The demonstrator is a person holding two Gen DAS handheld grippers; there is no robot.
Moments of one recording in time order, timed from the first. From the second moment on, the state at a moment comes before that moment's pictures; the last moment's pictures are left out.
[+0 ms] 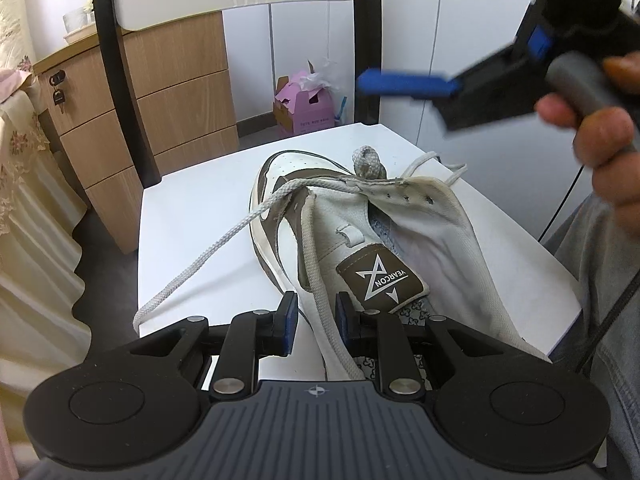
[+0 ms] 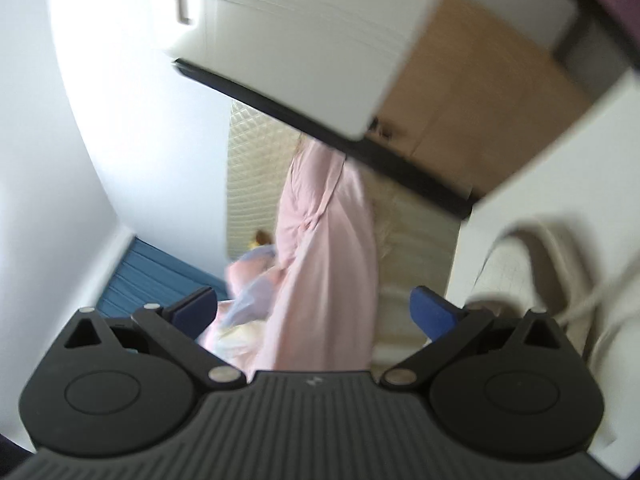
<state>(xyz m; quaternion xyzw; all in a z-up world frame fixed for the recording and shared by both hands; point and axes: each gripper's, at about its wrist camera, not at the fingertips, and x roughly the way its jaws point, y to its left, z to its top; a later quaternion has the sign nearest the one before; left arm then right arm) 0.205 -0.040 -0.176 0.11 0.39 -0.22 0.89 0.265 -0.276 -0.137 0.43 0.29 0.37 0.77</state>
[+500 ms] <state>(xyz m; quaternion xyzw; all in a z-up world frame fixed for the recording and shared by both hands) 0.203 -0.040 -0.177 0.11 0.38 -0.22 0.89 0.288 -0.142 -0.092 -0.29 0.44 0.40 0.75</state>
